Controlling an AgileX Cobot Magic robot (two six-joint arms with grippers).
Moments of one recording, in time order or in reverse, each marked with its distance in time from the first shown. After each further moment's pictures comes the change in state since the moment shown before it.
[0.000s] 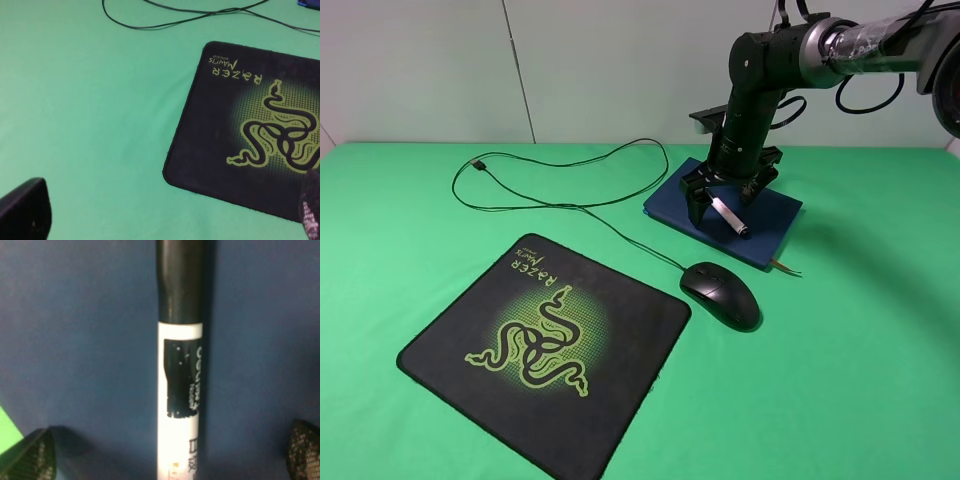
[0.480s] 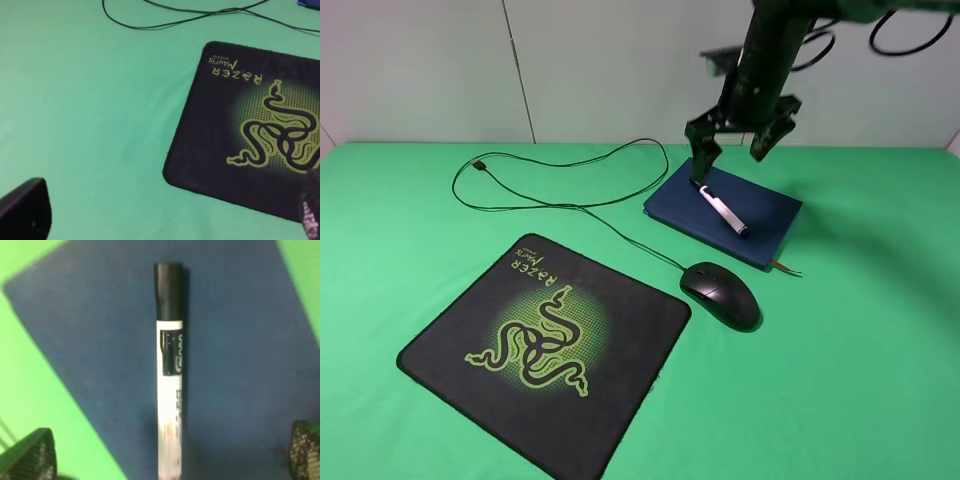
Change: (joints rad) left arm 0.000 0.000 0.000 0.000 0.000 0.000; right arm 0.000 -0.145 -0.098 0.005 0.147 0.020
